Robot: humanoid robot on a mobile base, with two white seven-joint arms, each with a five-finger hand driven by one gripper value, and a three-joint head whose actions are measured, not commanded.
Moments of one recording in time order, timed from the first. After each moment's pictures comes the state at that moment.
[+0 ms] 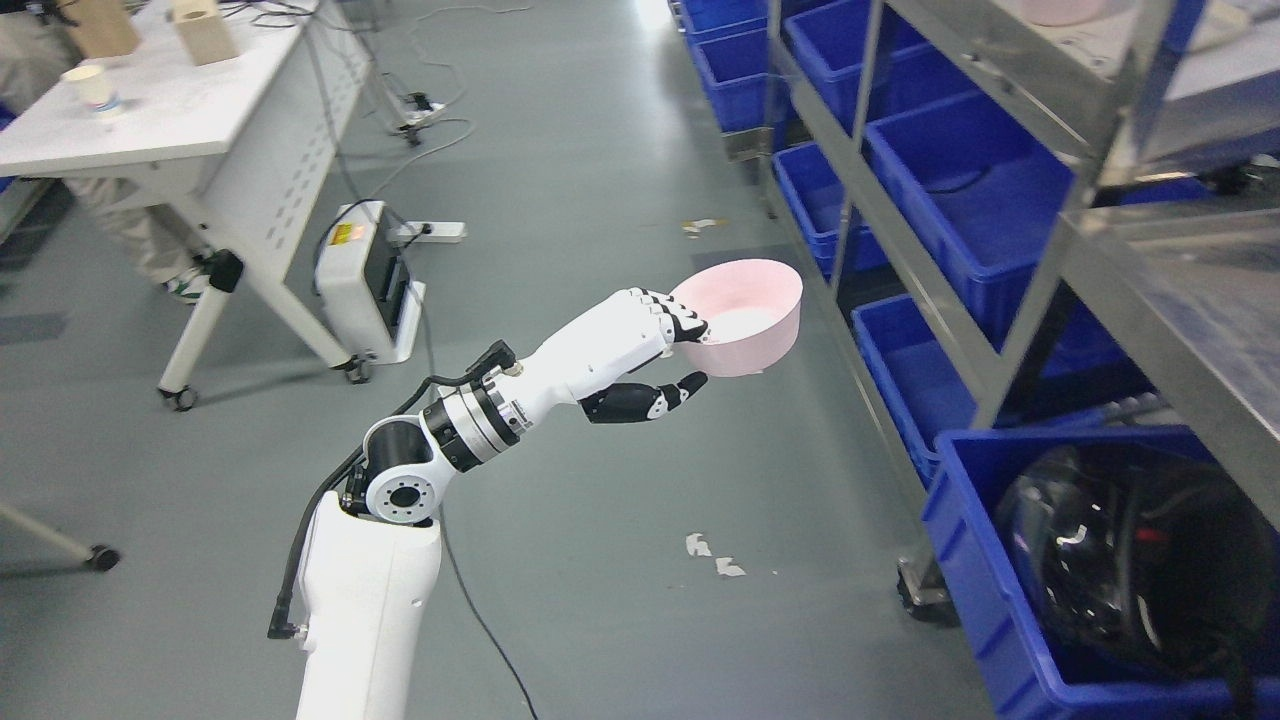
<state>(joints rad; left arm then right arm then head) -0.28 0.00 0.00 -1.55 -0.55 -0.79 -0.69 0.00 0.00 0.20 0.00 0.13 -0.08 -0.05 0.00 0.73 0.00</state>
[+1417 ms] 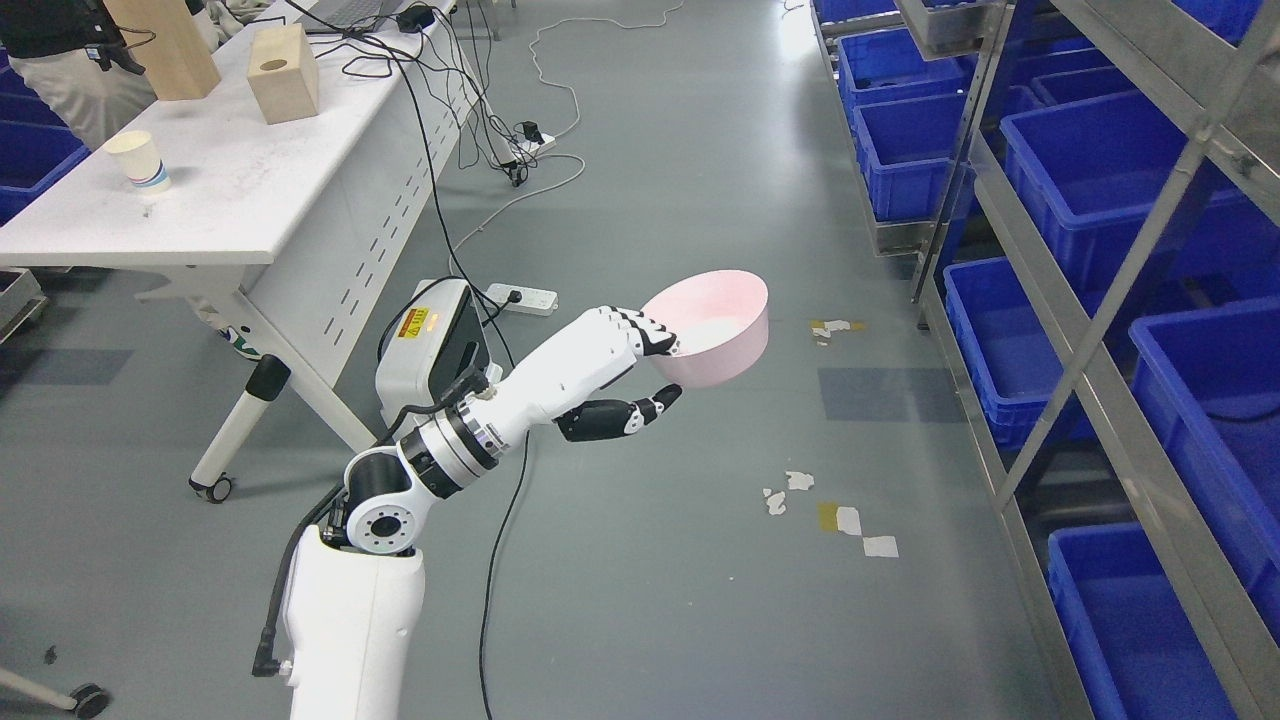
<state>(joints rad) -0.21 0.00 0.05 -1.57 -0.53 -0.79 -0.67 0.00 0.00 0.20 0.00 0.13 -0.08 -0.05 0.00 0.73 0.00</state>
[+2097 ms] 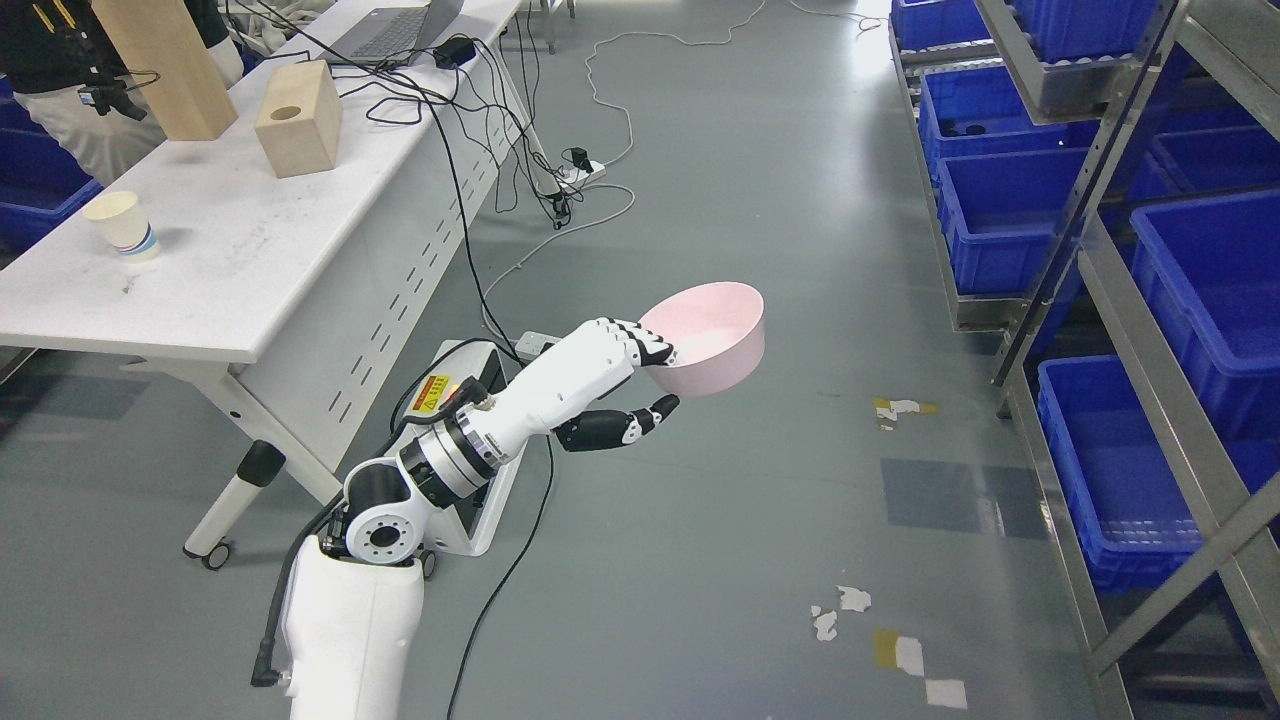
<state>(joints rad) -0.19 0.00 0.05 -1.57 -0.53 -0.79 -0.67 0.00 0.00 0.20 0.00 0.13 -0.08 -0.05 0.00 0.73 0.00</state>
